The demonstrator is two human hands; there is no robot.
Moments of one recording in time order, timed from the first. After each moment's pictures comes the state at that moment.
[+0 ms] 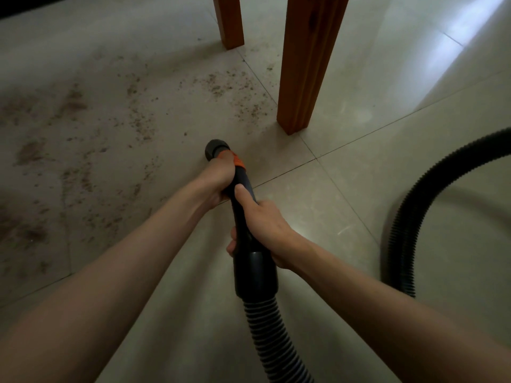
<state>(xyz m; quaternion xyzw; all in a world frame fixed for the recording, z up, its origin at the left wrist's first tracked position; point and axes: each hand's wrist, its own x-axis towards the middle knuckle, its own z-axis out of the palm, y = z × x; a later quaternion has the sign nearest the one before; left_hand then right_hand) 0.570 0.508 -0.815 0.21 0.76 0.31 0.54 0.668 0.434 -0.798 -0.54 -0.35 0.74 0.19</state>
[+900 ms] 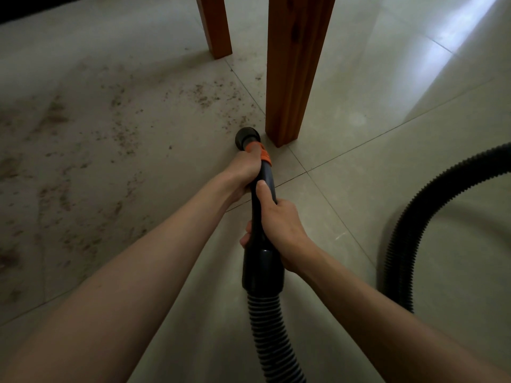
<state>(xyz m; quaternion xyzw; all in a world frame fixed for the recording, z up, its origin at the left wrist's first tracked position) 0.622 0.566 -0.824 0.26 0.73 0.29 0.56 0.700 0.473 -0.809 -0.60 -0.33 0.68 0.24</state>
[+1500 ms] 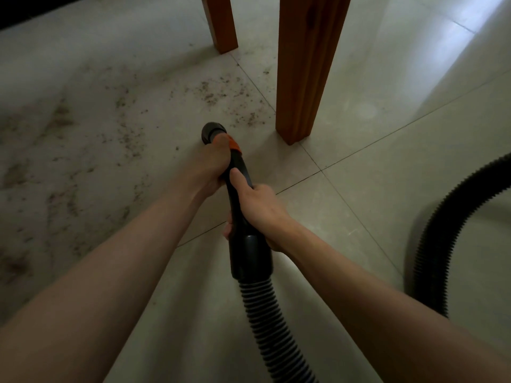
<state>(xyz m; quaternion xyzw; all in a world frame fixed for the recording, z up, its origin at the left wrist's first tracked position) 0.560 0.581 -0.836 0.27 0.74 0.36 0.50 0.658 0.506 -0.816 -0.54 -0.40 0.71 0.20</state>
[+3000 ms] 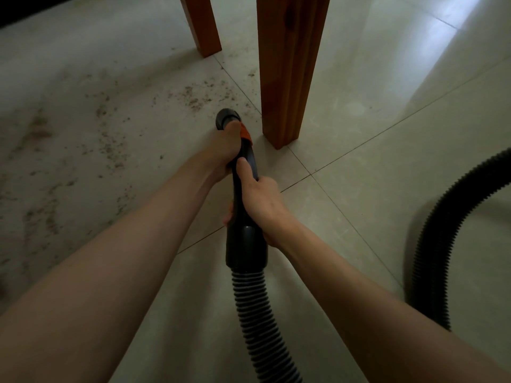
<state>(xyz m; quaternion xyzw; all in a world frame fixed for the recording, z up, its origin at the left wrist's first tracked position) 0.595 0.615 -0.830 0.32 0.73 0.32 0.51 0.671 0.531 -0.823 -0.56 -0.35 0.70 0.26</state>
